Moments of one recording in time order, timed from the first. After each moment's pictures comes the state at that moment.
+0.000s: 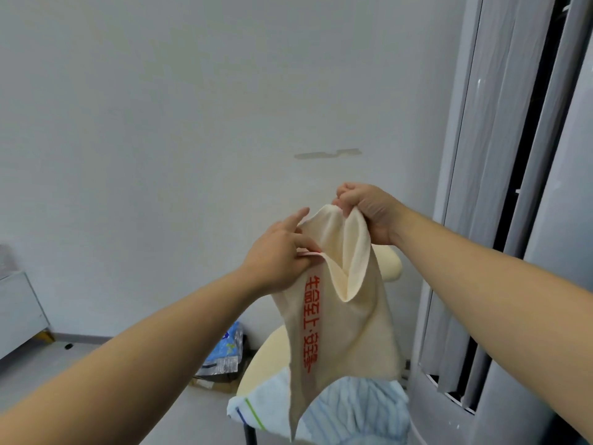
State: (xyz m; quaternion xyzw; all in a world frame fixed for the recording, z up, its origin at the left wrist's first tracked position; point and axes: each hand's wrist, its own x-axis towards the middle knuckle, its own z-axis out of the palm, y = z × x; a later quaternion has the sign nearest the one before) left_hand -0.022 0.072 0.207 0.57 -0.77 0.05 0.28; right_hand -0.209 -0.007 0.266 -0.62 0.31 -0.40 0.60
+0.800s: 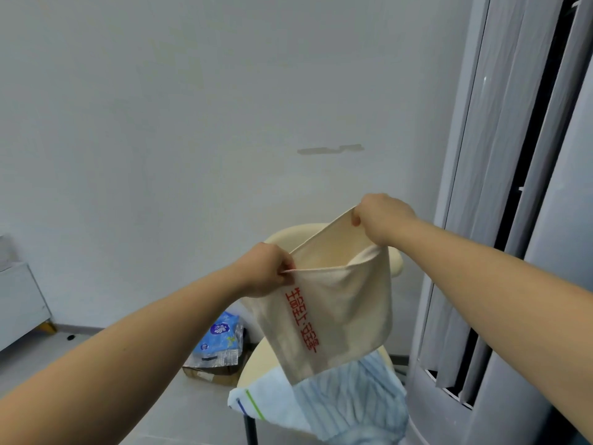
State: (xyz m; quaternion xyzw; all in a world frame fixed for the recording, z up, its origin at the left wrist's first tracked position) left_hand 0.006 0.075 0.190 0.64 -0.76 0.00 0.13; right_hand -0.225 -0.018 0.250 -0.83 0.53 -0.12 -0.12
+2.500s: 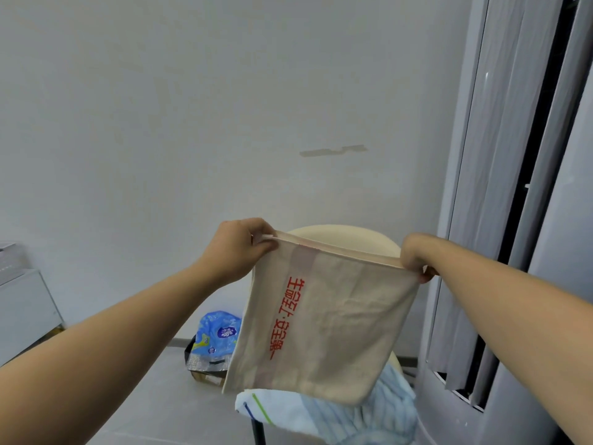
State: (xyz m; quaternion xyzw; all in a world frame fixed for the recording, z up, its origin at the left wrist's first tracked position) left_hand 0.038 0.089 0.214 0.62 -0.69 0.05 0.38; right_hand -0.271 -0.063 0.203 -0.67 0.71 0.19 0.09
